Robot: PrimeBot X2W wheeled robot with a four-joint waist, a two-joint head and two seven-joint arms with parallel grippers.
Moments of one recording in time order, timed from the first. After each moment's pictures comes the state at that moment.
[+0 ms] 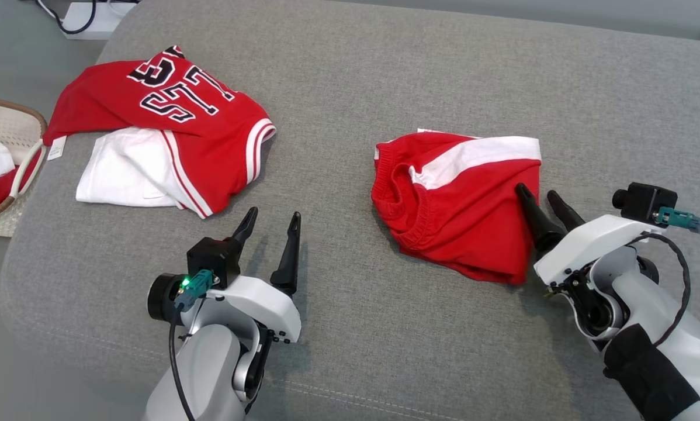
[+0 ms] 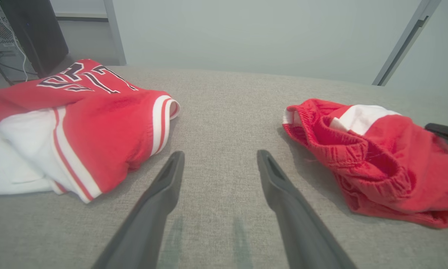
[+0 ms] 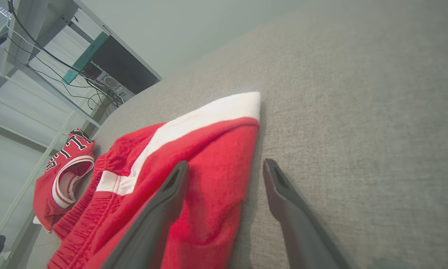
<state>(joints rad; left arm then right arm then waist) -0.43 0.03 -0.37 0.58 -0.37 0.06 -0.25 -0.70 -0.25 0.66 0.83 1.14 0.13 -0.19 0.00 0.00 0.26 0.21</state>
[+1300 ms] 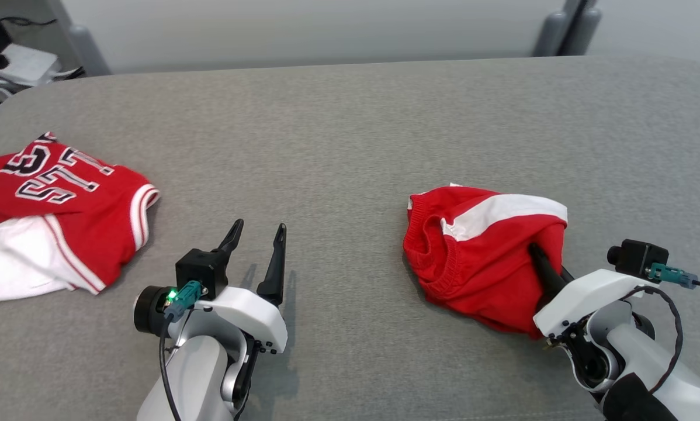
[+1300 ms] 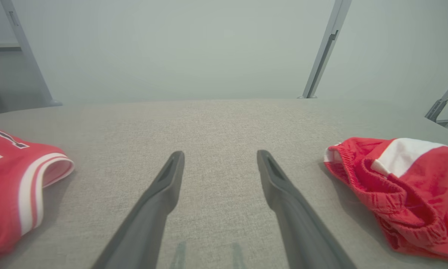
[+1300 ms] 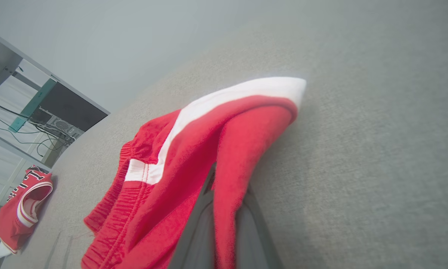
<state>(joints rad) -0.41 0.03 -0.31 0.60 -0.31 0.04 -0.25 -0.59 -0.25 0.73 0.85 1.22 0.13 -0.24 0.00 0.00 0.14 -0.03</state>
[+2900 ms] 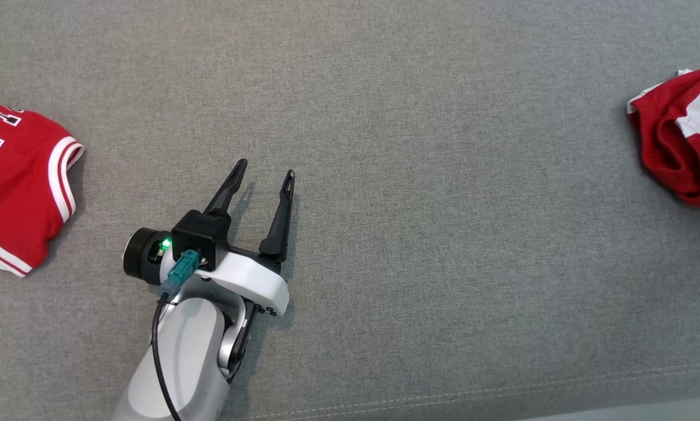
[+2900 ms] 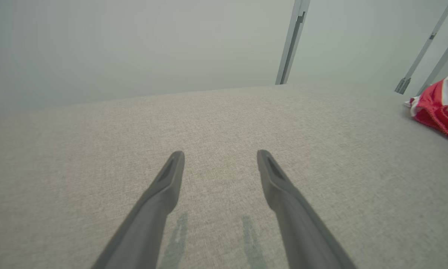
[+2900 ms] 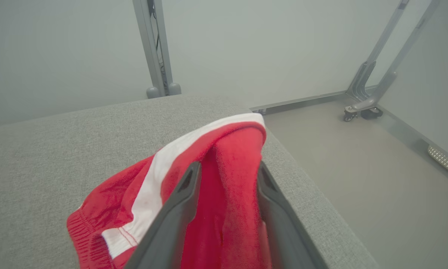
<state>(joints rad) -0.44 0.04 -0.29 0.42 -0.19 0.01 -0.25 -0.99 -0.45 0.15 1.25 0.48 0.13 -0.25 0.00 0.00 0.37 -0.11</state>
